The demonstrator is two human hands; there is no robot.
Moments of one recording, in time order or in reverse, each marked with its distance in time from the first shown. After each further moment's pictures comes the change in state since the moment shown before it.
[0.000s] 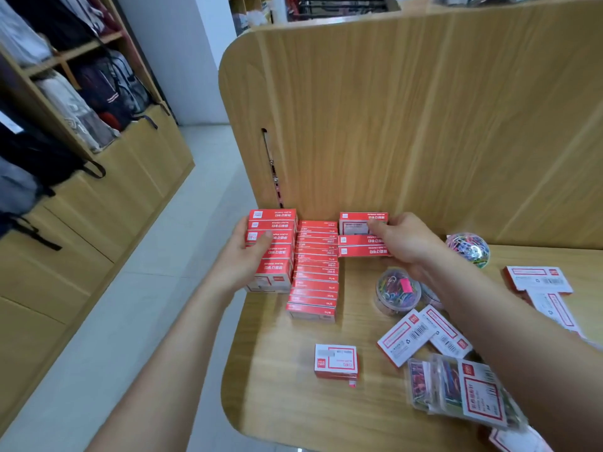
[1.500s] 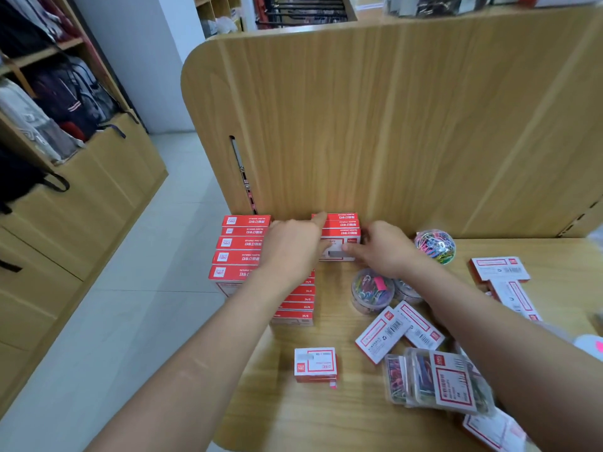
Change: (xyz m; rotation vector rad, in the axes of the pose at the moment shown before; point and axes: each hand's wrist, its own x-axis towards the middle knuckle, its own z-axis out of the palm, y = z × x) left_hand 0.009 0.059 0.091 1.158 0.048 0.648; right_hand 0.005 0.019 -0.018 -0.559 -0.042 -0.269
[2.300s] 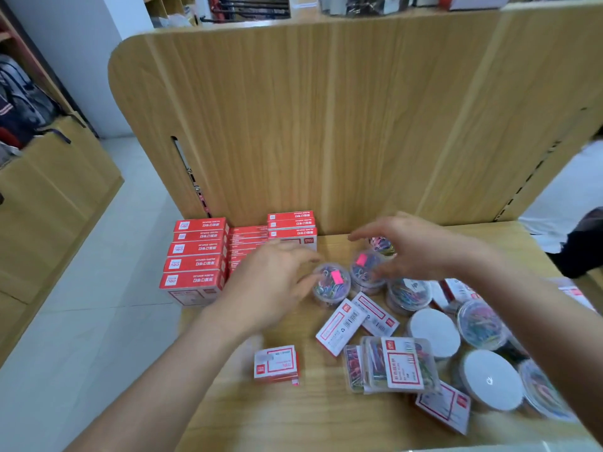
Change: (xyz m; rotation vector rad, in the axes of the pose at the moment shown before) left_hand -0.043 0.025 -0.011 -0.403 0.064 0.304; right_hand -0.067 0.025 -0.083 -0.476 -0.132 -0.229
